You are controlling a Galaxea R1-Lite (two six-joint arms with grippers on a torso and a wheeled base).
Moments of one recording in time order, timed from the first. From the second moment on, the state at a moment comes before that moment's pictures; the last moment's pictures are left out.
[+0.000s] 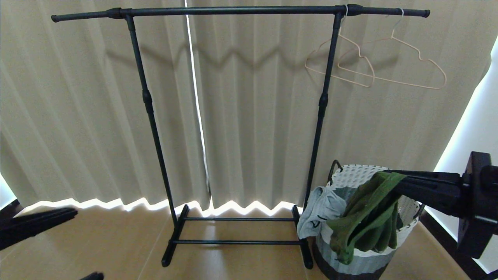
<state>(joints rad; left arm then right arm) -0.32 0.78 -0.45 -0.14 -0.41 0.17 0.61 1.13 -0.71 -0.17 0.17 -0.09</state>
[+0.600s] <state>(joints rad) -0.84 1.51 -0.67 -0.60 -0.08 0.12 0.61 1.18 -0.74 -0.23 0.21 -0.06</state>
